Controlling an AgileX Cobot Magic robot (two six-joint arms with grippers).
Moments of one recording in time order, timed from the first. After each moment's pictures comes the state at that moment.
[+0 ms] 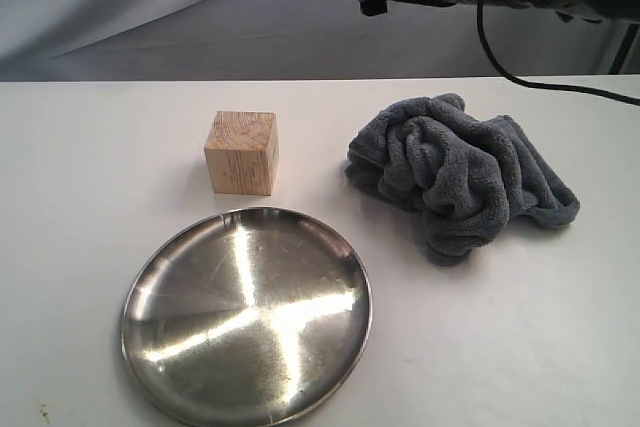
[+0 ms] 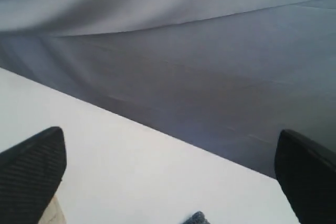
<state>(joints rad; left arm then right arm) 0.07 0.00 0.00 -0.06 0.26 0.19 0.38 1.82 -1.41 0.34 0.04 -0.42</state>
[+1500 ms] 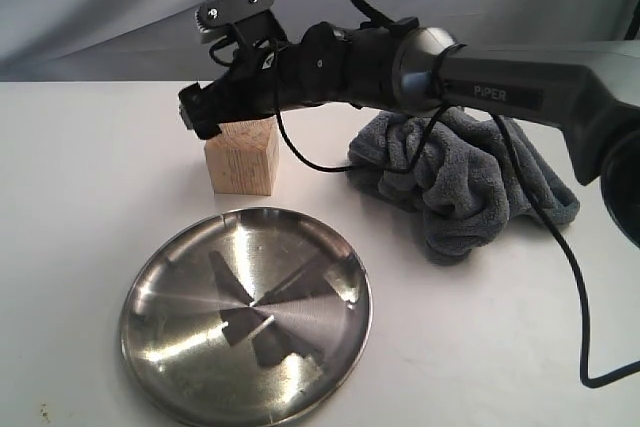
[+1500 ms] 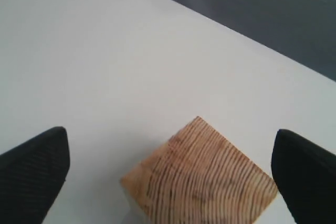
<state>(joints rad) 0.07 0.00 0.00 -0.06 0.26 0.19 0.66 2.24 -1.76 0.42 0.21 -0.46</state>
